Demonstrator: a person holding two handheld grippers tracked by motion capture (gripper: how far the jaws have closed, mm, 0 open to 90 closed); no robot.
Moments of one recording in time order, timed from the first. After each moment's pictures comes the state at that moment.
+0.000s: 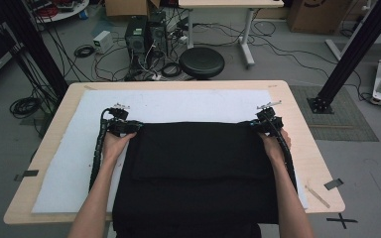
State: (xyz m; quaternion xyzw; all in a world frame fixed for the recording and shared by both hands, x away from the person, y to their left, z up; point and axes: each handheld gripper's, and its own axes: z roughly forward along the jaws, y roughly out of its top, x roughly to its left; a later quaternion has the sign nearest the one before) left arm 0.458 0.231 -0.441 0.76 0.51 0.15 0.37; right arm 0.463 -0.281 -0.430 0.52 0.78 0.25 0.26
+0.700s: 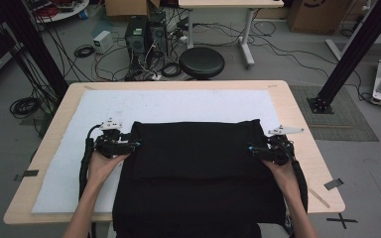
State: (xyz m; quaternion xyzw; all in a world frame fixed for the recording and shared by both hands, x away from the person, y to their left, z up) left arm 0.361 0.234 -0.417 0.78 0.42 0.15 0.43; right arm 0.348 -0.288 -0.420 0.47 0.77 0.38 0.19
